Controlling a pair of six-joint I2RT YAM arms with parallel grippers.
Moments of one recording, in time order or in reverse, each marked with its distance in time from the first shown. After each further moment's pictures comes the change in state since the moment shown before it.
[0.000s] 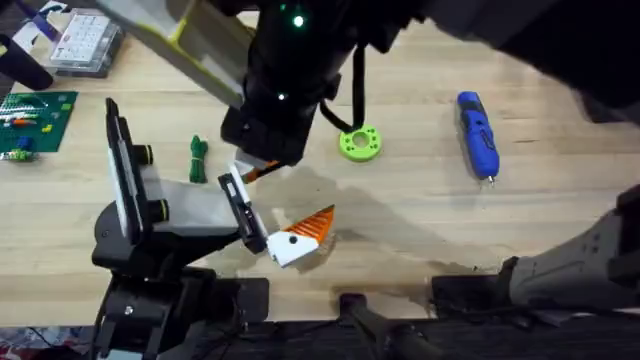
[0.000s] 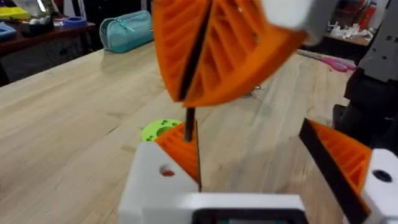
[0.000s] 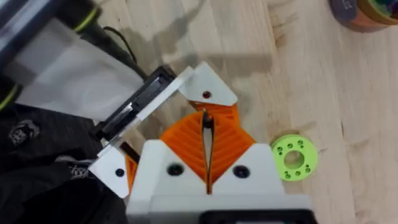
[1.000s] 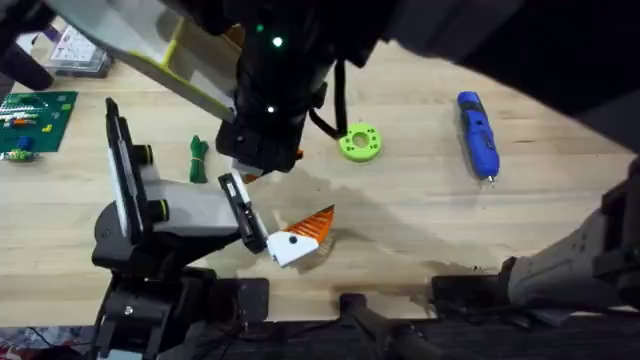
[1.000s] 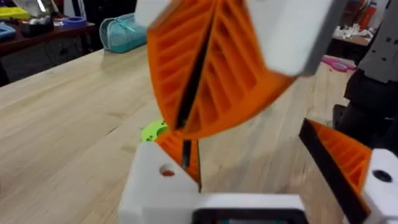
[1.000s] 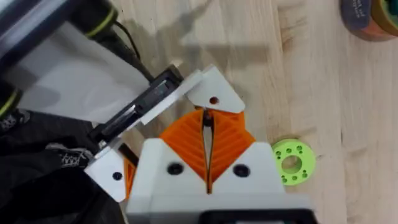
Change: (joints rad) left arm 0.000 0.000 0.000 0.000 0.000 0.000; right arm 0.017 0.032 0.002 0.006 0.005 -0.040
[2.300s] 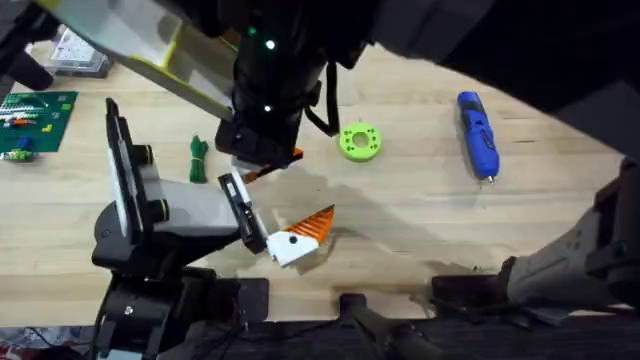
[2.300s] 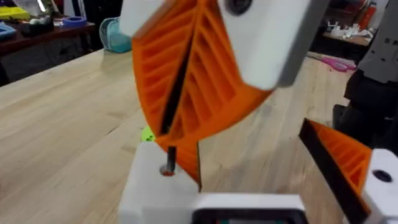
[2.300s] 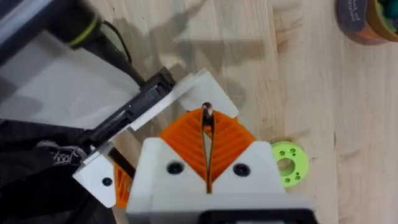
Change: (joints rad) left arm 0.000 0.000 0.000 0.000 0.000 0.000; right arm -0.007 0.017 0.000 0.019 0.010 -0.026
